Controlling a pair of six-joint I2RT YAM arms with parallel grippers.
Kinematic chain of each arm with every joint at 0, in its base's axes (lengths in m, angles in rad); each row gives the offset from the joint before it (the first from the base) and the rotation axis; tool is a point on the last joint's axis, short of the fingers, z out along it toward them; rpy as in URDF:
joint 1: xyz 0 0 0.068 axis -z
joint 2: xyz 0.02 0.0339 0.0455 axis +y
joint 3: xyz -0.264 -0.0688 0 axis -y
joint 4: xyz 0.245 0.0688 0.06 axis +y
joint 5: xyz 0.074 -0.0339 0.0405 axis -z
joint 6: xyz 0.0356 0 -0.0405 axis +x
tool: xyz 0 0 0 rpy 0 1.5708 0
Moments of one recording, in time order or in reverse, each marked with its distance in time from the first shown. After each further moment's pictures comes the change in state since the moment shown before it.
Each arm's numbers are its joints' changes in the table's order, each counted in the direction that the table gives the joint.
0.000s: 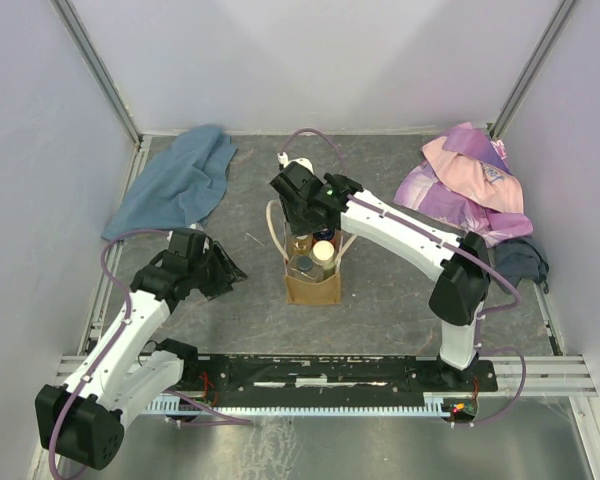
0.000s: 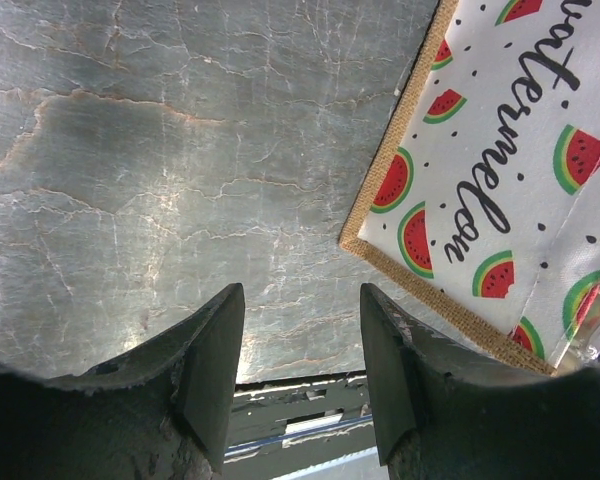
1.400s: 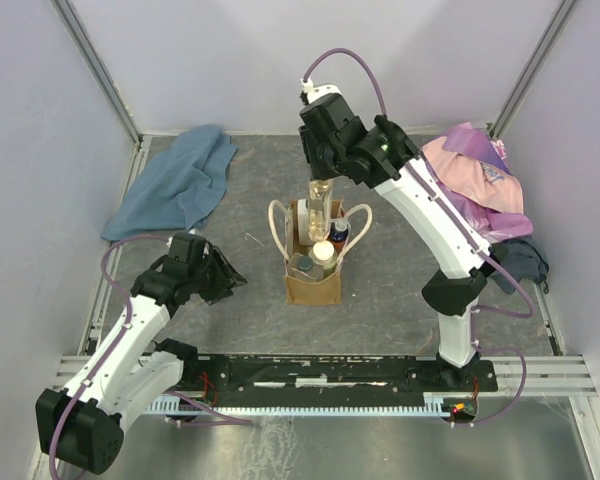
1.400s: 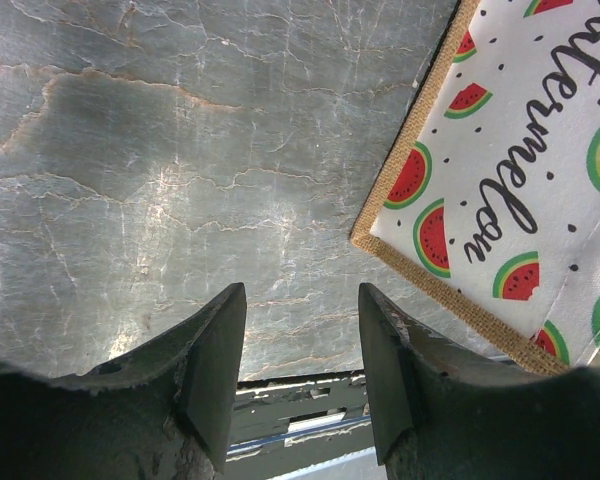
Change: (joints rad) left arm 0.000 -0.029 -0.044 -0.003 0.001 -0.023; right arm 0.074 0.061 0.668 0.341 0.106 -0.173
